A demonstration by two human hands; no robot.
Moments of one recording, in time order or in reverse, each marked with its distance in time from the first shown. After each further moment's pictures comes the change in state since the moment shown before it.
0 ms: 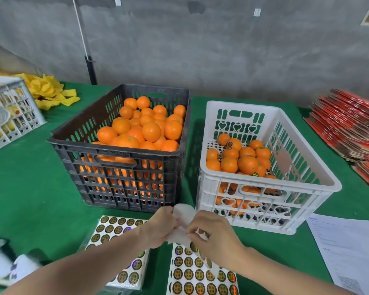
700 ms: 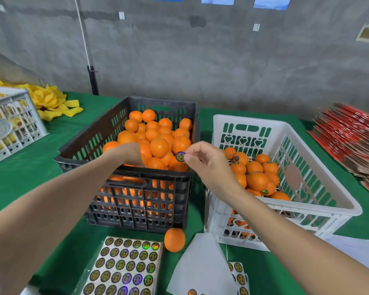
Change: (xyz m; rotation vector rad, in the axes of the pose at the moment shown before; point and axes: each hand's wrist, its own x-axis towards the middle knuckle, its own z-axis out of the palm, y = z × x) left_hand 0.062 0.154 -0.178 1.074 0.305 0.147; right_hand 0.152 -0.047 -0.053 0.435 0.188 0.182
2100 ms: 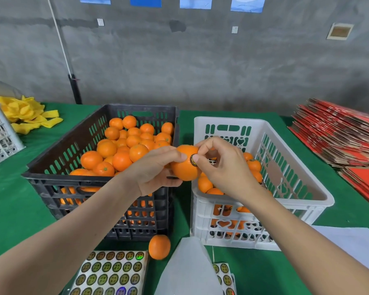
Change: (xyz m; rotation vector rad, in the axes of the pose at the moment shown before) left_hand -0.104 0.111 0.013 -1.375 -0.325 0.390; right_hand -0.021 -0.012 -0.068 -0.360 0.129 -0.097
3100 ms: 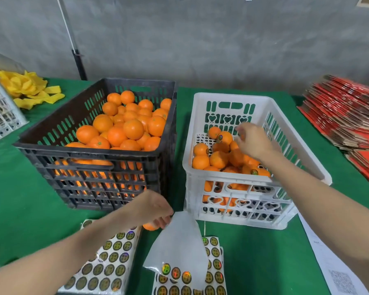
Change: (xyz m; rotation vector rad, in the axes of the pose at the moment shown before) left_hand -0.028 -0.121 0.010 0.622 0.040 -0.324; right_hand 0.035 0.165 -0.044 -0.597 -0.083 0.180
